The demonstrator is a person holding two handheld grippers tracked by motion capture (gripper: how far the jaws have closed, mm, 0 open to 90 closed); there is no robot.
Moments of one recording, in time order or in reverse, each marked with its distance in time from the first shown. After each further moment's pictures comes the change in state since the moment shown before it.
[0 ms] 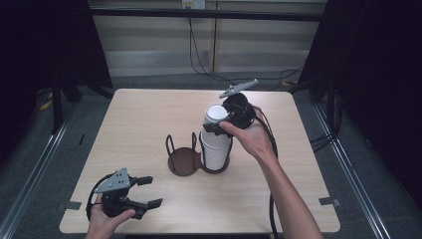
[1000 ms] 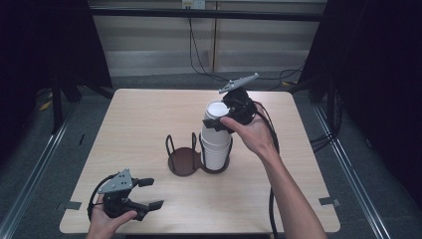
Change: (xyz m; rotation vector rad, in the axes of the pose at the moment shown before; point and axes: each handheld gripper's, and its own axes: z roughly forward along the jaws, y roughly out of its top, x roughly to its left) left arm -0.002 -0.001 0.003 0.031 -0.008 0.005; right arm 0.001 0.012 -0.011 -0.002 0.005 -0.024
